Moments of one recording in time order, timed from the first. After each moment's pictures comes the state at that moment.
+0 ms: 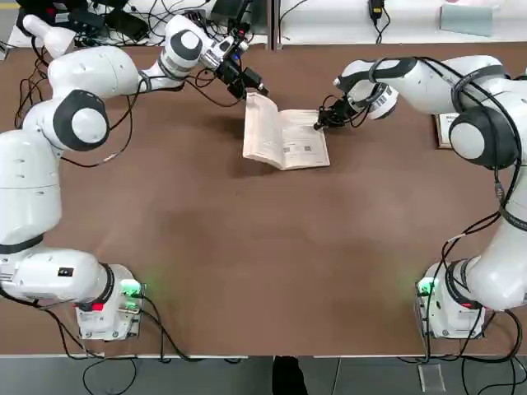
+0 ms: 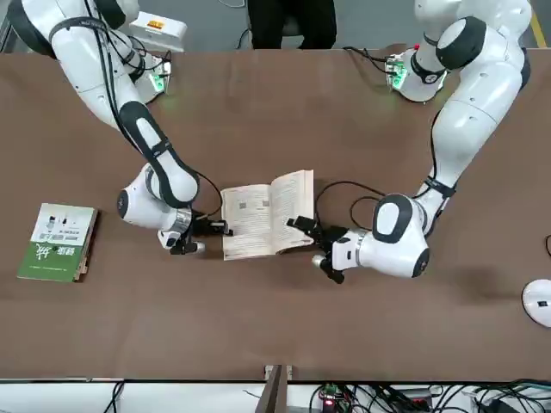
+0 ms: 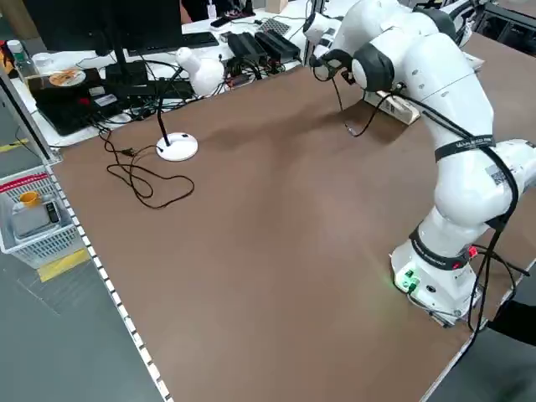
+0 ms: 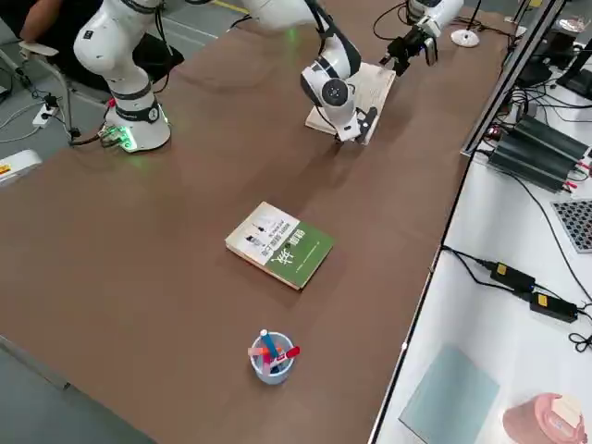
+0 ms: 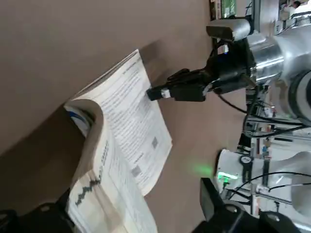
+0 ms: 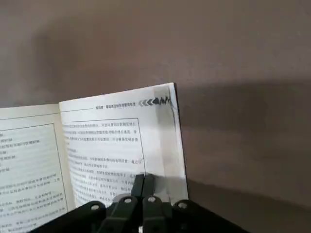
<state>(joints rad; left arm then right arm) -0.08 1.00 -0.53 -1.20 -0.62 1.98 0.35 0.37 0.68 0.07 -1.84 1.09 2.51 -0.46</state>
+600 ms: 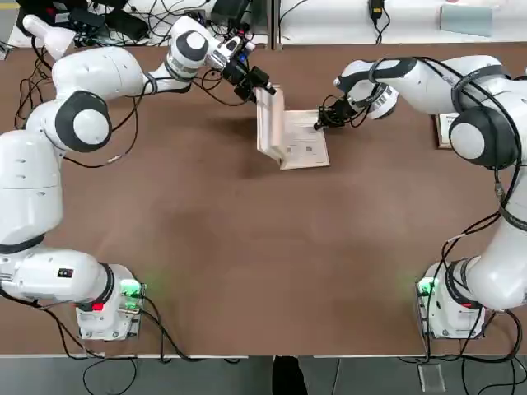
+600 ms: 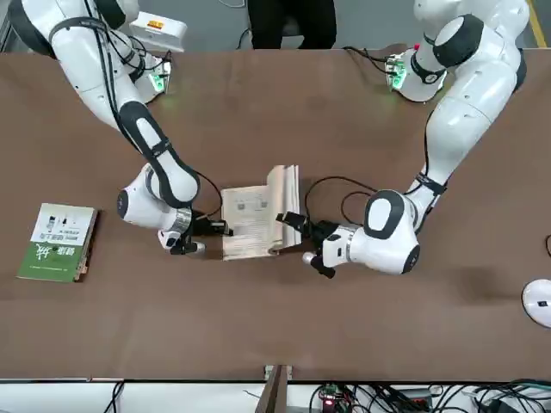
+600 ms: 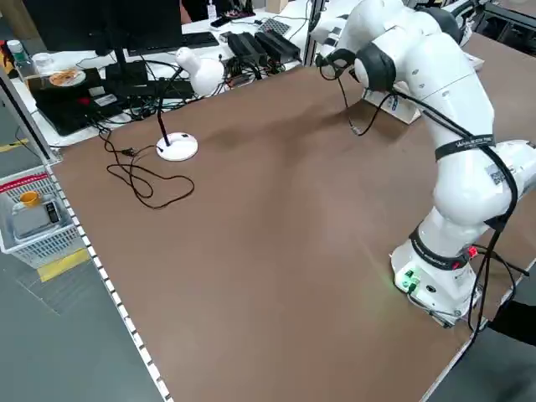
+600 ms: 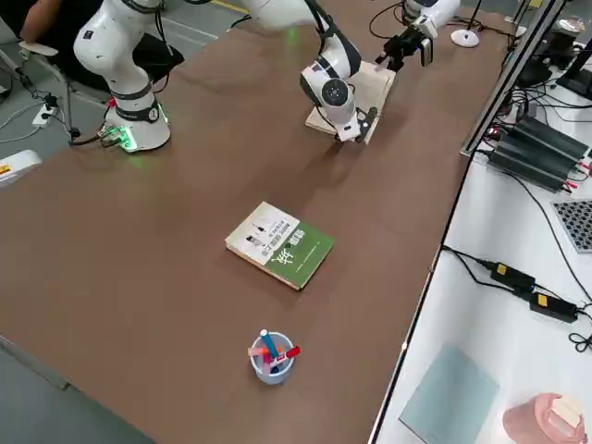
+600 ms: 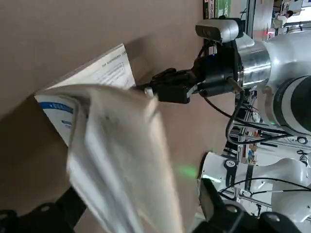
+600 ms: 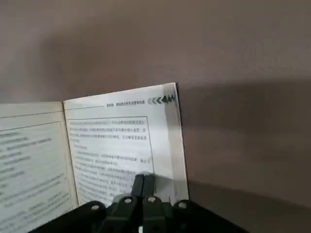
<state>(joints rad) -0.10 1.00 -0.55 -1.20 -0.64 1.99 0.27 0.37 0.68 0.07 -1.84 1.09 2.51 -0.46</state>
